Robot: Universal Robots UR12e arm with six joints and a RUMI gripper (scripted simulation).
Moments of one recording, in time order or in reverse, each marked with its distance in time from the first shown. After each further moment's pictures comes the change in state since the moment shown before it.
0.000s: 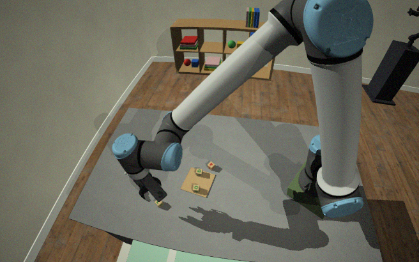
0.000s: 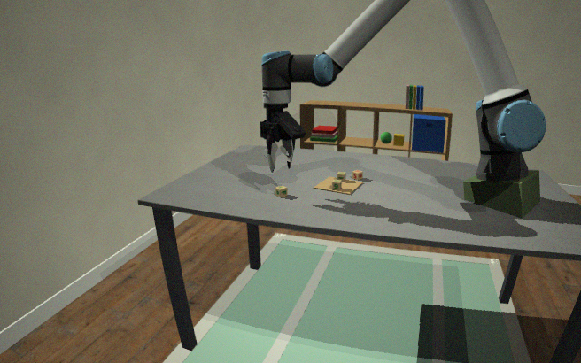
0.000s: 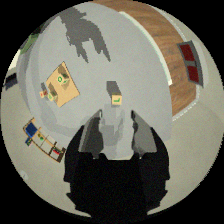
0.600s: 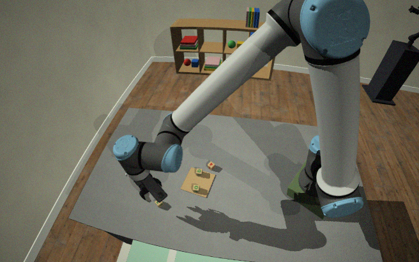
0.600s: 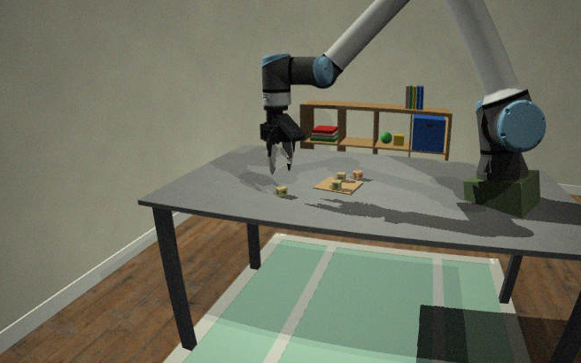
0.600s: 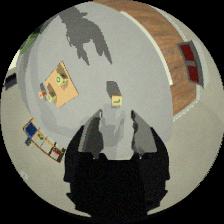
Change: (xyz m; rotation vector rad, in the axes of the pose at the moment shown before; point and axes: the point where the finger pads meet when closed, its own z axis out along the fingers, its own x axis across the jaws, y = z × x) arm 0.000 0.000 0.007 0.000 0.000 0.000
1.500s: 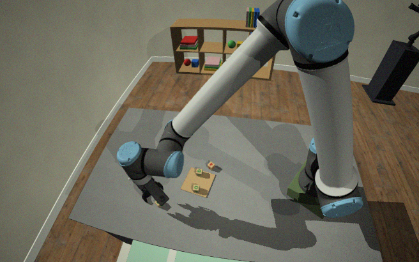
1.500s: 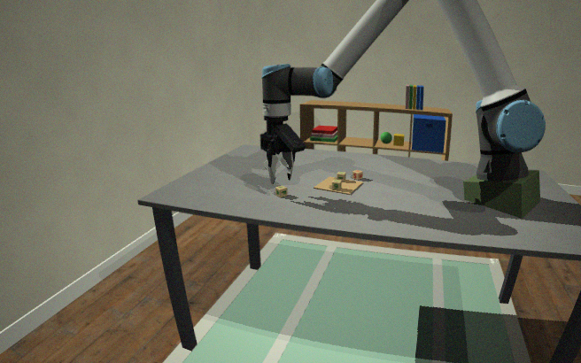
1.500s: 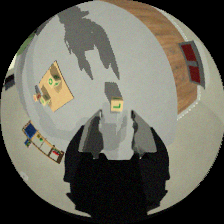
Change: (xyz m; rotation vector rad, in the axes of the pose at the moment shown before) arm 0.000 0.000 0.034 0.000 0.000 0.000
